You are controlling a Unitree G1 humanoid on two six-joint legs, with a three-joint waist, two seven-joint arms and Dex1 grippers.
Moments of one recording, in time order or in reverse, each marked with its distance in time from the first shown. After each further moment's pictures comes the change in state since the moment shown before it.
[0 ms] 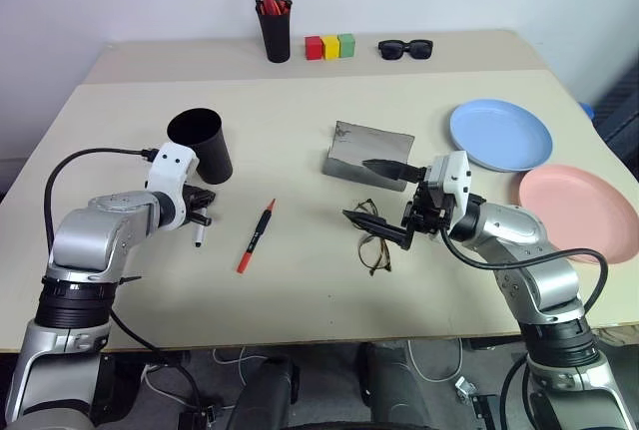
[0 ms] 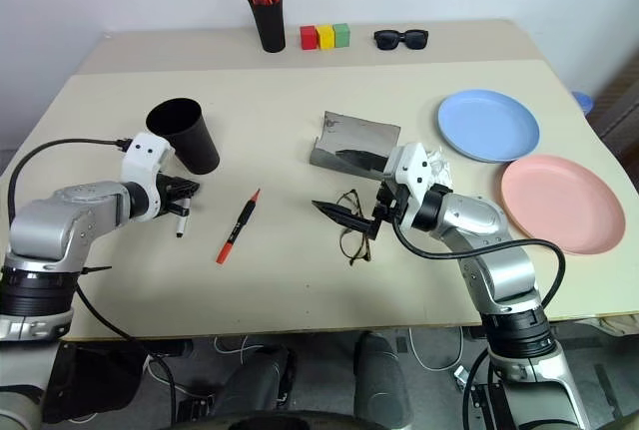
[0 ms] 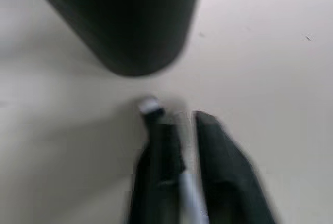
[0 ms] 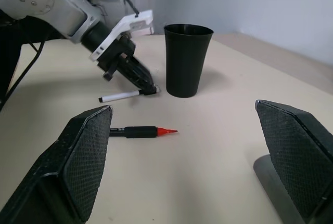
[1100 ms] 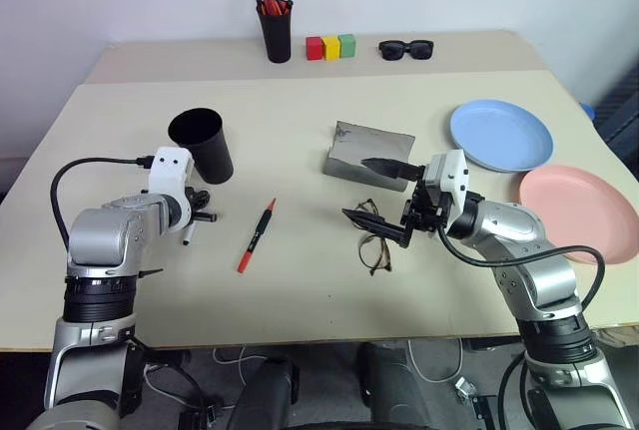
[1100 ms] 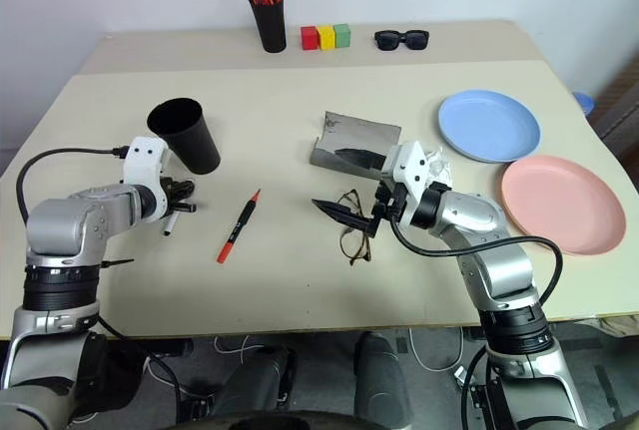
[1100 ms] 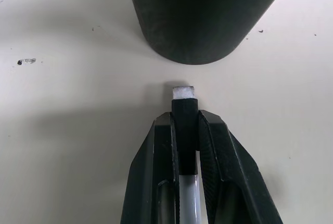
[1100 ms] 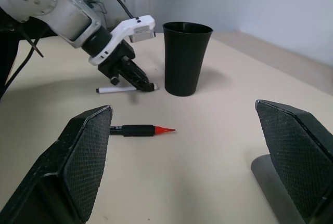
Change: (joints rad) left arm -0.010 -0.106 0.090 0.002 0.018 0.160 0.125; right arm -0.014 0.006 0.002 0.012 -0.023 -0.003 0.004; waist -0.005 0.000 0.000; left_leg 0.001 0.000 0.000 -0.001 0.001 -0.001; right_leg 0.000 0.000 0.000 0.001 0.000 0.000
